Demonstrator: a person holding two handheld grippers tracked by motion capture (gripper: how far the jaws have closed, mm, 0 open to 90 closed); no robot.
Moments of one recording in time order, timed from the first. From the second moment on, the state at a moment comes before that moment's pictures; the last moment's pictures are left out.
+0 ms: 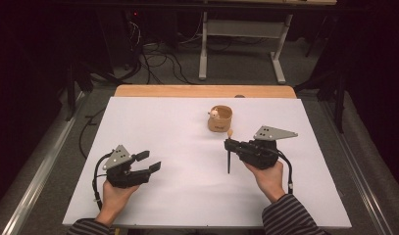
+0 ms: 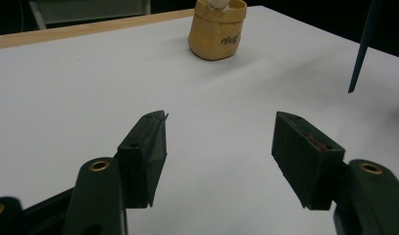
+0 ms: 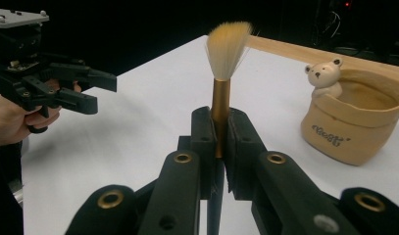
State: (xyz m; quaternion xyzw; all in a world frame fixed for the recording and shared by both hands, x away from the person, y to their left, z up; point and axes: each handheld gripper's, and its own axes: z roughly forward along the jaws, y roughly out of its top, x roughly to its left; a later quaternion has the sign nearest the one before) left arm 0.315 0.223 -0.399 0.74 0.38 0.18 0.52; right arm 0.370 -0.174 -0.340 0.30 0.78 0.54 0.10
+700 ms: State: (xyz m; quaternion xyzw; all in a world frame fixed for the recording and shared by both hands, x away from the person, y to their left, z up) left arm 0.315 0.224 -0.401 0.74 0.38 0.18 0.52; right arm 0.401 -0.176 -0.321 0.32 0.76 0.54 0.14
